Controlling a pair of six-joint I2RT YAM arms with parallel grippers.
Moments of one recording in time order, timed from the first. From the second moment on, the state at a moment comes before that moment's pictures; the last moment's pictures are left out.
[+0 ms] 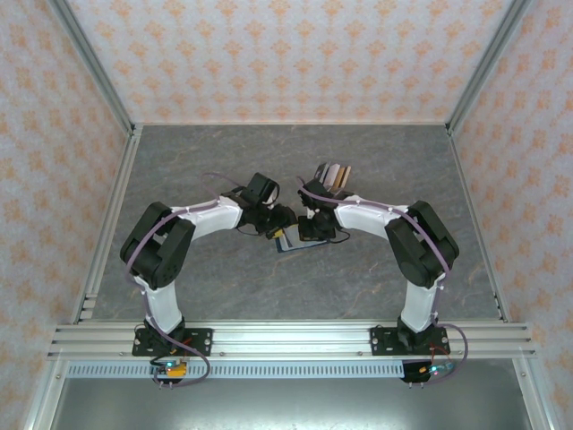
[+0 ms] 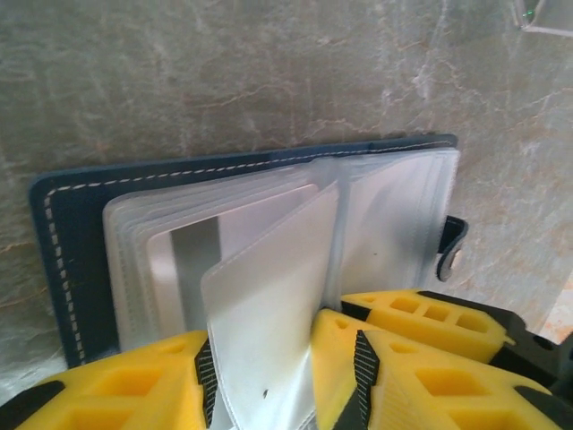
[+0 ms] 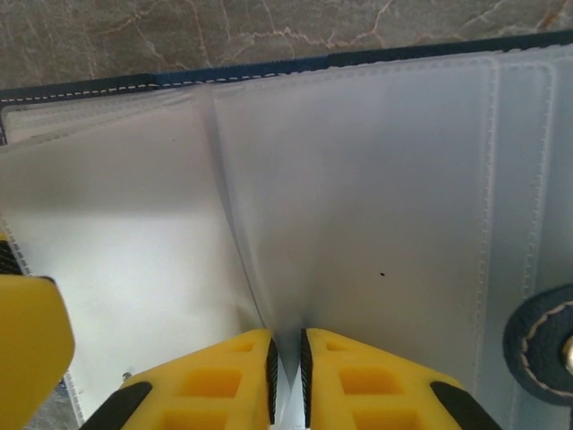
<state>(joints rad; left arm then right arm) -0.52 1.84 1.11 -0.29 0.41 -1.00 0.64 1.85 1.15 -0.53 -0.16 0.53</state>
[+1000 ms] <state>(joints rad) -0.58 2.00 1.23 -0.05 0.56 -1.15 0.59 1.33 0.76 -0.17 -0.06 0.56</state>
